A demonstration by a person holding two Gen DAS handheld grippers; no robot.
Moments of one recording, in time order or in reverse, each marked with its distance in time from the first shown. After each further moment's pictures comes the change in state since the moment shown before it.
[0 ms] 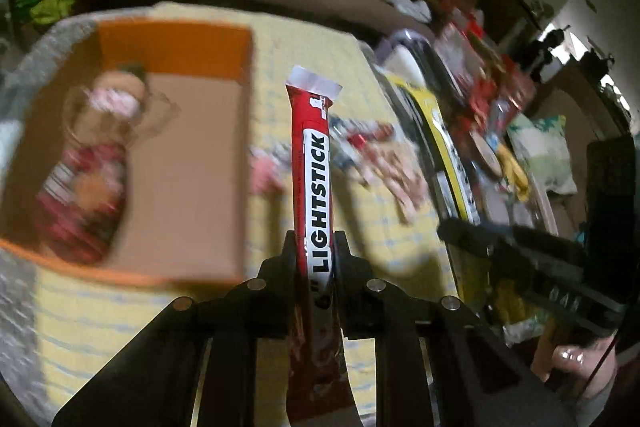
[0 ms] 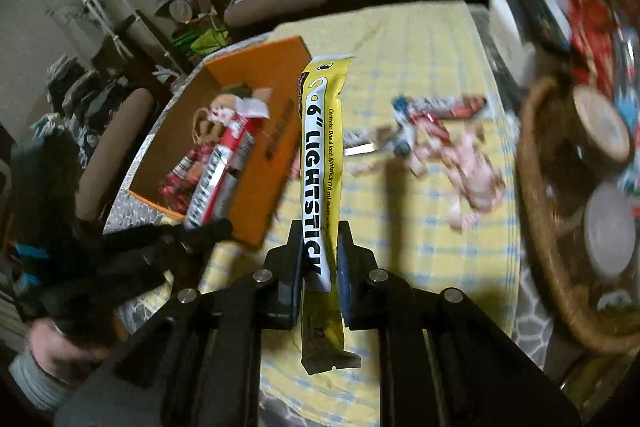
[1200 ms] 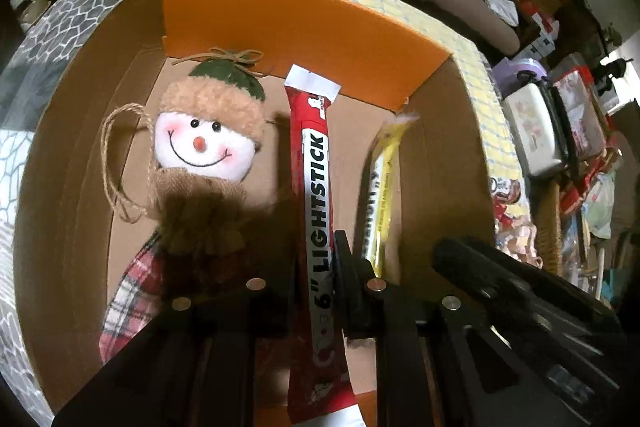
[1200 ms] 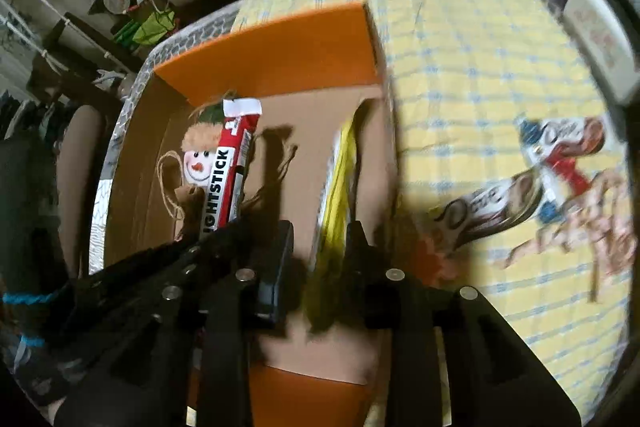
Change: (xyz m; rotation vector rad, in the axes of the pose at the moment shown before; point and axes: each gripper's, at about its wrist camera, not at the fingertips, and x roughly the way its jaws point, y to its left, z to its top) left arm 0.106 0.144 0.088 -0.167 0.189 0.106; right arm 0.190 0.075 0.106 0.200 0.162 -0.121
